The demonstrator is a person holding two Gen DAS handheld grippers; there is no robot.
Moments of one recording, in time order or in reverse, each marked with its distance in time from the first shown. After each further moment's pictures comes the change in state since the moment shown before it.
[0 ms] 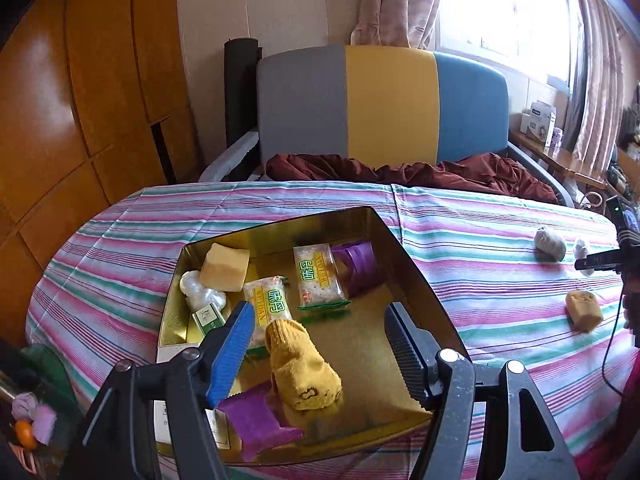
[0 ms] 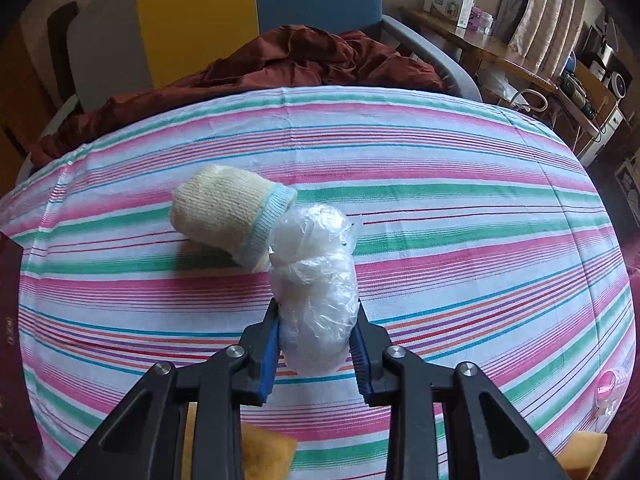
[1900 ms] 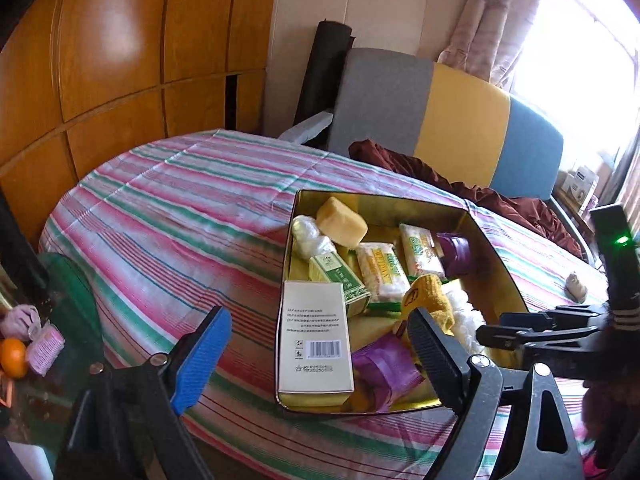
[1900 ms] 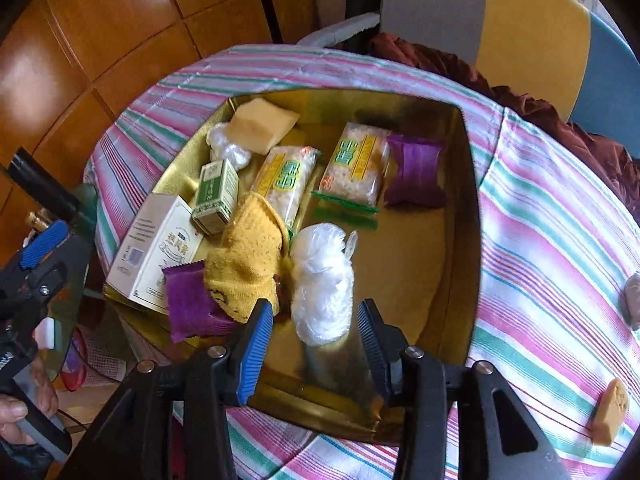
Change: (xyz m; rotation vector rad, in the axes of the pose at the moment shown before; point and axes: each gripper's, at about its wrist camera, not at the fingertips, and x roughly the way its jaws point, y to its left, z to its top) left arm -0.017 0.128 -0.058 -0.270 0.012 0.049; right arm -0.092 0.365 -0.133 -0.617 0.050 0.463
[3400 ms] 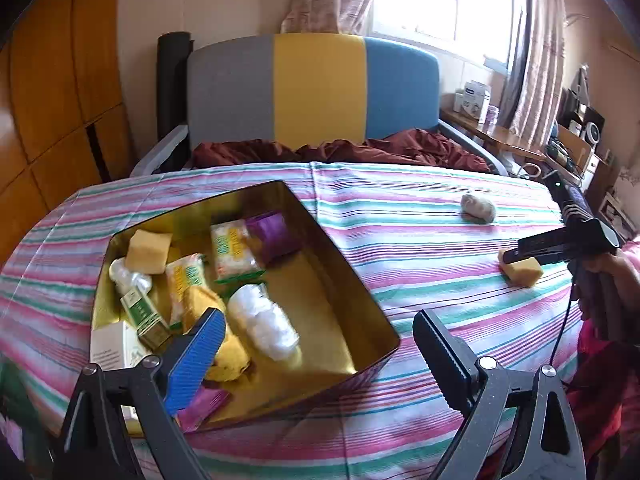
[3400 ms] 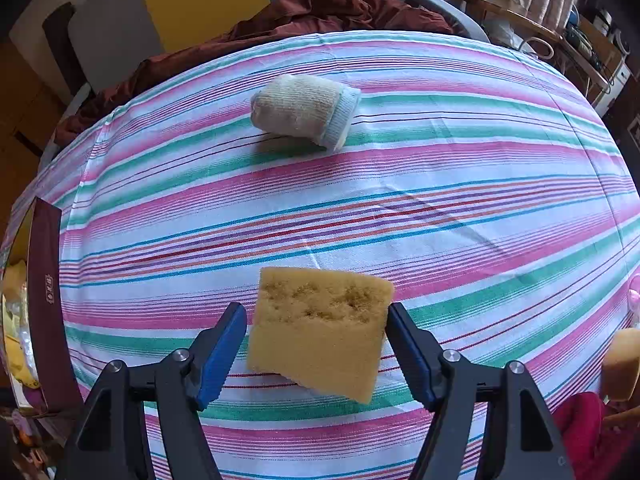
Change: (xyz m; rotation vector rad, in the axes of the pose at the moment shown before) left arm -0.004 -0.175 -0.013 0.370 0.059 -0.281; right arm -0.074 -0.305 -0.123 0.703 0.057 -0.346
